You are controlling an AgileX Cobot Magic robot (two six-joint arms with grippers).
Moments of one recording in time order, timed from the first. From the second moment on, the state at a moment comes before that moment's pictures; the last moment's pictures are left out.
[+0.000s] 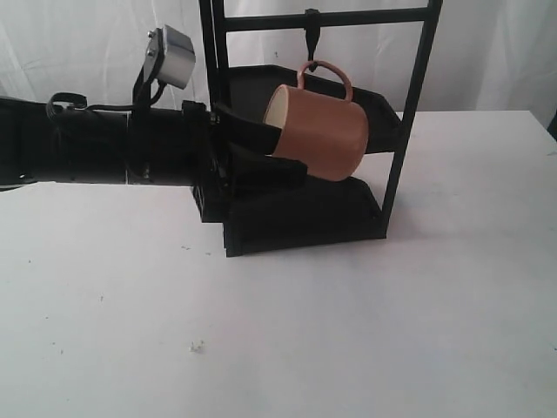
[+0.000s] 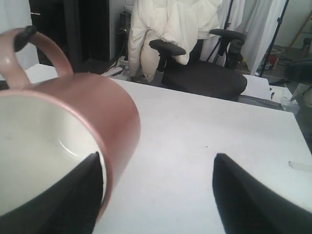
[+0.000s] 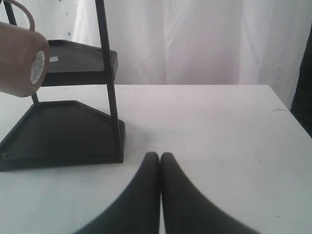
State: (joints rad) left arm -0.32 1.61 -0.96 -1.79 0.95 2.11; right arm 0.08 0.06 -0.12 0.20 0.28 -0.18
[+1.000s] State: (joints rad) left arm -0.37 1.72 -1.08 -1.79 0.84 2.11; right arm 0.08 0.06 -0.12 0.21 0.28 -0.18
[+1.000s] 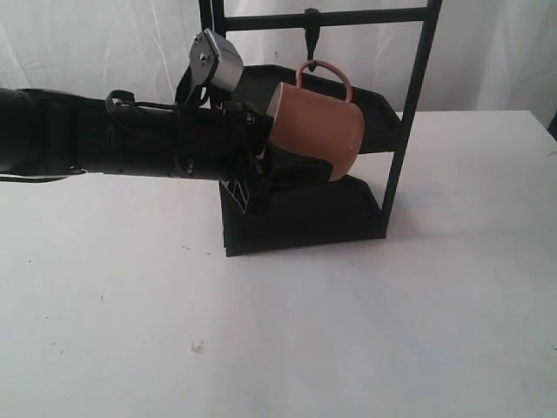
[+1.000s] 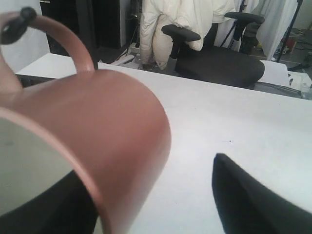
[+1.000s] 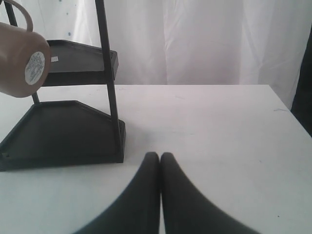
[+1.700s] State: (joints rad) left arm -0.37 1.73 -1.11 -1.79 0.87 2.11; right arm 0.08 0.06 -0.12 0.21 0.28 -0.18
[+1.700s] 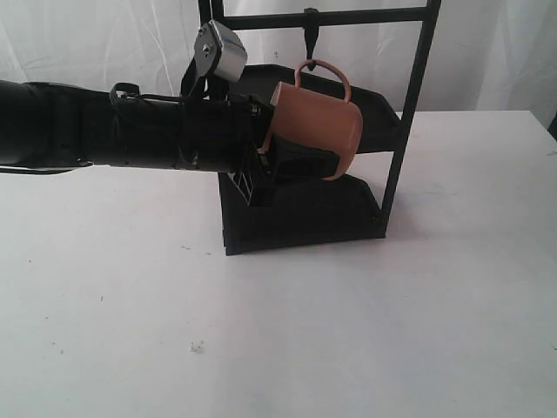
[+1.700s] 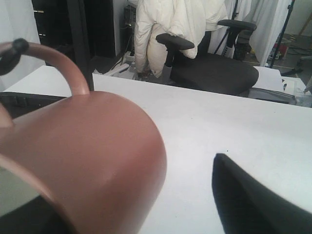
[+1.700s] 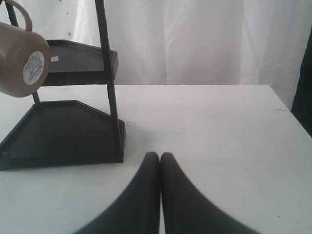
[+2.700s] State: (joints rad) left arm -0.37 1.75 -1.14 -1.79 0.84 2.11; right arm 0.08 0.06 -0.12 0.21 0.28 -0.18
